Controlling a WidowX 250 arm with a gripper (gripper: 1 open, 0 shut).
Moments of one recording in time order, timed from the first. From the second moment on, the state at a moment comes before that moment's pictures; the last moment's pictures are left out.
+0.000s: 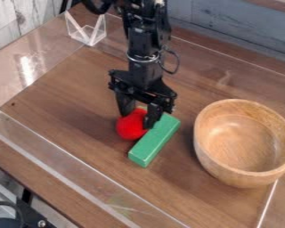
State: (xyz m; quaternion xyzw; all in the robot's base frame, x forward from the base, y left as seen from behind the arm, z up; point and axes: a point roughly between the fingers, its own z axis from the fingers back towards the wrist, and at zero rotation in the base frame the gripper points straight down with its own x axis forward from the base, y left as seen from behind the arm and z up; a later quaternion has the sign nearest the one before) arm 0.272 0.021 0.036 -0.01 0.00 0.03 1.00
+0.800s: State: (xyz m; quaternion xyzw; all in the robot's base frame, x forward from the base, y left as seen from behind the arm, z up) arm 0.326 -0.013 0.083 0.01 -0.03 -0.03 1.00
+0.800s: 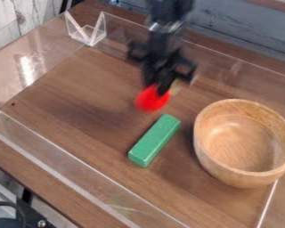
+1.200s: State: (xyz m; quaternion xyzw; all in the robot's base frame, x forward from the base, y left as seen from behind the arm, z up) arm 0.351 -0.033 0.077 0.02 -0.03 -0.03 1.00
